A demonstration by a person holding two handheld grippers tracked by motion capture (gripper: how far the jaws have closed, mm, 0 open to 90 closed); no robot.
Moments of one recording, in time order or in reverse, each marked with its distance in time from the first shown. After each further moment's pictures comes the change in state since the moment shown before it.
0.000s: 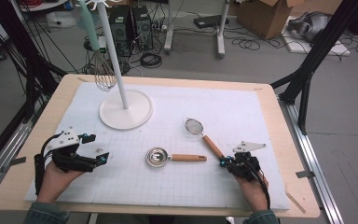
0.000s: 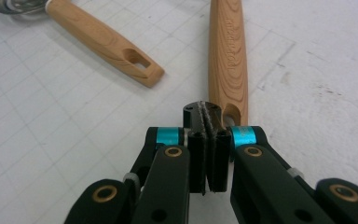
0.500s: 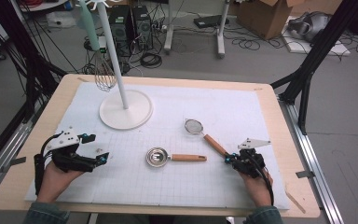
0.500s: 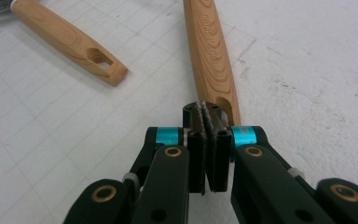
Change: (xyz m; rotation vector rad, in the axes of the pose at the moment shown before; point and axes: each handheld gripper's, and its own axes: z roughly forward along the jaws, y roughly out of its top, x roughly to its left) left arm 0.000 0.000 0.000 0.000 -0.001 0.000; right arm -0.017 0.000 -0.004 0.006 -0.035 0.016
